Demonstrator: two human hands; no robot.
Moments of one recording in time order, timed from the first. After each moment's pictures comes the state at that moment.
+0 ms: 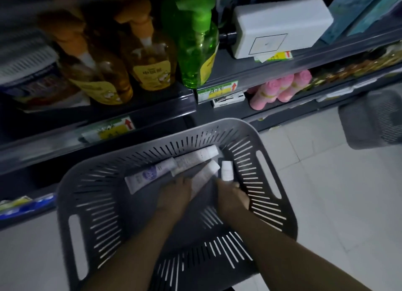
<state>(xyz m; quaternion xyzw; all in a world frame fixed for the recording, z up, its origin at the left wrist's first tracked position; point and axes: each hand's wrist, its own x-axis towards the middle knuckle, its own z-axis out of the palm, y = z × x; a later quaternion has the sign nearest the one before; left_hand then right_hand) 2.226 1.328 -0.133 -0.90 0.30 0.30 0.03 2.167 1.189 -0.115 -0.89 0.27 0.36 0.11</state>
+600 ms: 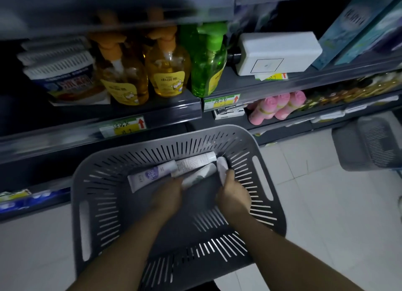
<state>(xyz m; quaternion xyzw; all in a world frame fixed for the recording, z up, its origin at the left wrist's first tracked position) 2.229 1.344 -0.123 -0.93 0.14 0.29 -0.19 2.169 1.183 -0.085 -0.93 0.29 0.20 0.14</state>
